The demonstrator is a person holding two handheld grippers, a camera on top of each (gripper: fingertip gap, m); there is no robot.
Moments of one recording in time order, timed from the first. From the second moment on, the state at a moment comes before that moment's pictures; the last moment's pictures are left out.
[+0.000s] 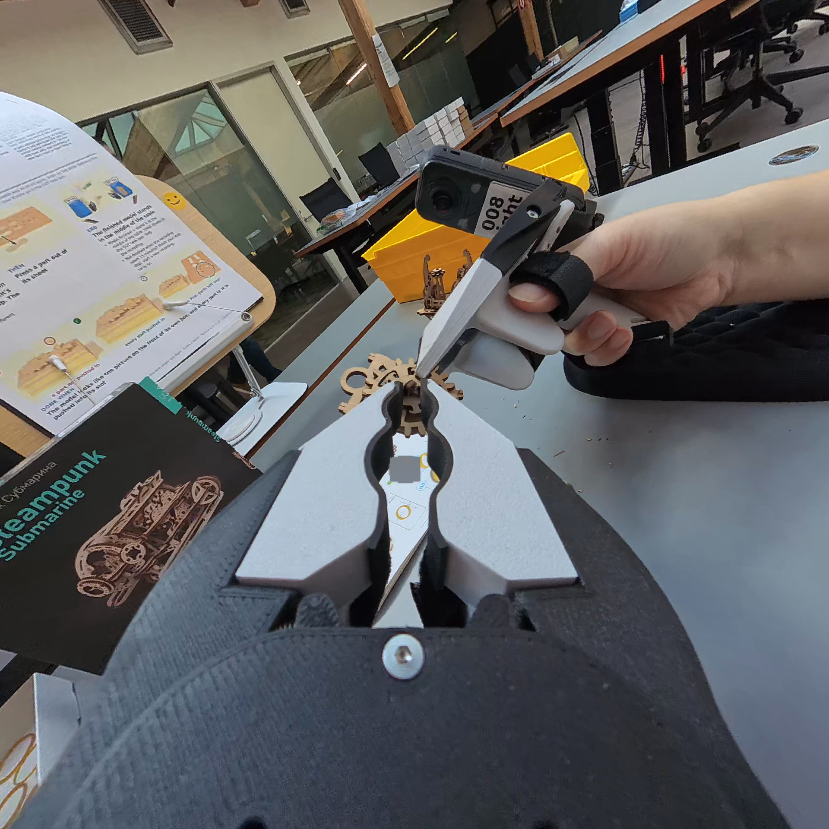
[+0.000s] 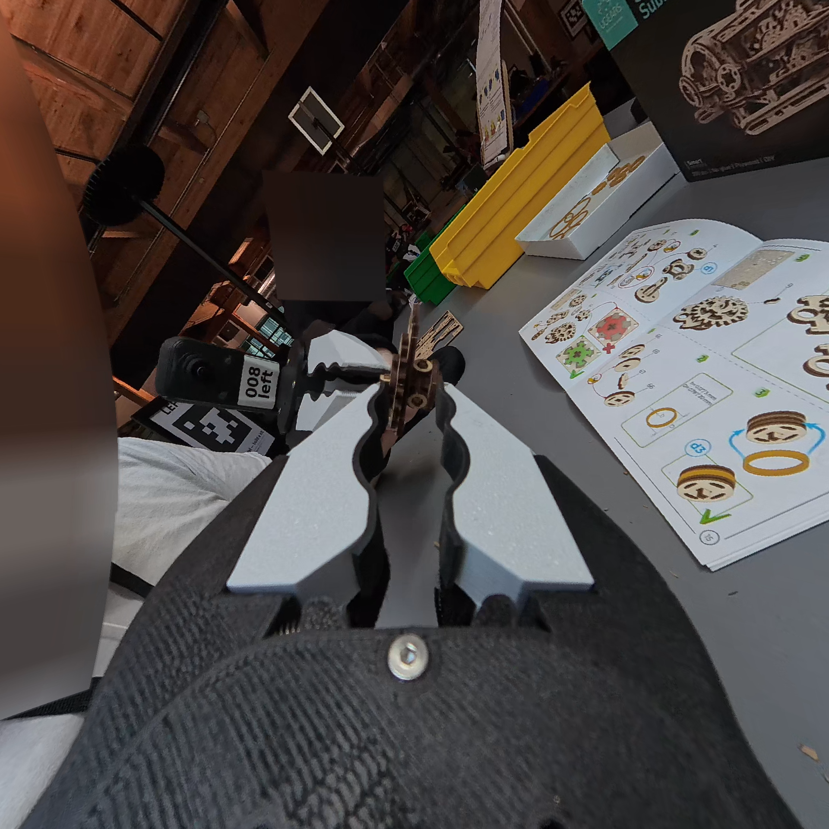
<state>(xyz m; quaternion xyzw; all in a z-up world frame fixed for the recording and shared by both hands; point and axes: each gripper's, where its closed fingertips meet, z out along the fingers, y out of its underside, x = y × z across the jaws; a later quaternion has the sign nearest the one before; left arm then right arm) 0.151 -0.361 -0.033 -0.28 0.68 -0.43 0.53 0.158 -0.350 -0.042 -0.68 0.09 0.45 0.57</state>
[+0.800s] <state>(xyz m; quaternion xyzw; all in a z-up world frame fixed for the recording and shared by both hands) 0.145 -0.362 -0.036 -0.25 0.70 -0.40 0.54 0.154 -0.352 -0.042 -0.69 0.08 0.44 0.57</state>
